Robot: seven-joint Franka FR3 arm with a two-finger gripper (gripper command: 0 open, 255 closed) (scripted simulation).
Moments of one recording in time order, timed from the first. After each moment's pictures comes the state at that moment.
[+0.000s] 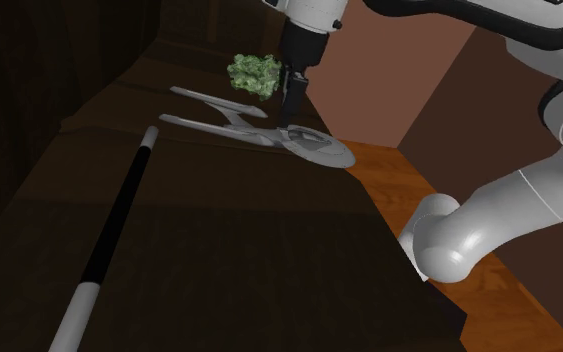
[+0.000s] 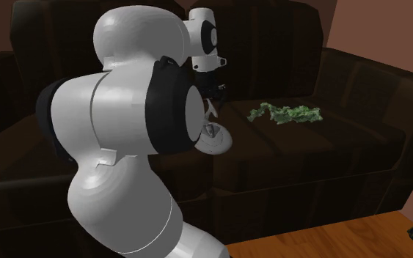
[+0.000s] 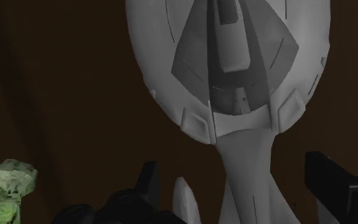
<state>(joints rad) 0.32 -0.38 0.26 -1.92 0.03 1.59 -0.32</state>
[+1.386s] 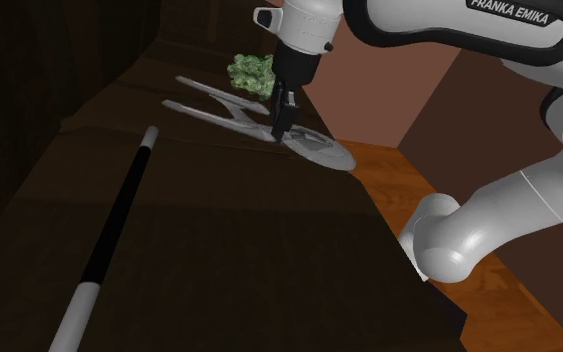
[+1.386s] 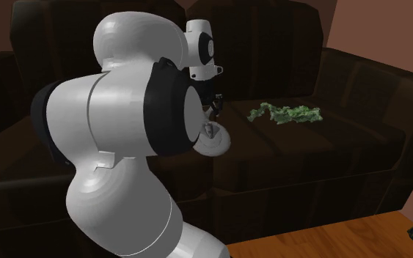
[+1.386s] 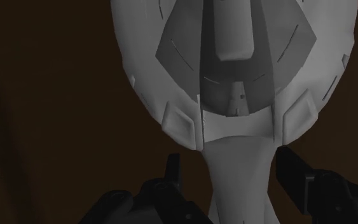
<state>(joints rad) 0.33 -0.40 0.28 -2.01 0.03 1.67 -0.34</state>
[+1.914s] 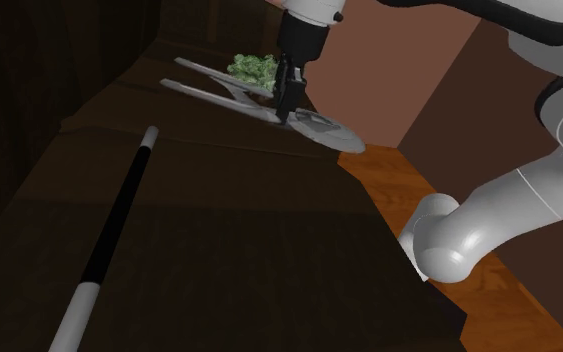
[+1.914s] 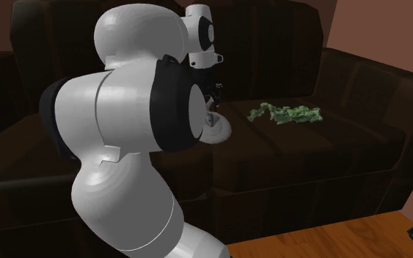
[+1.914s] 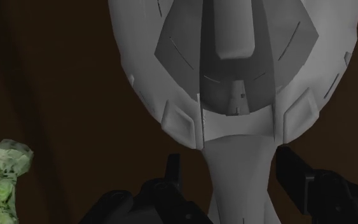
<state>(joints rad) 0.33 -0.37 0.28 -1.88 0.02 1.57 -0.34</state>
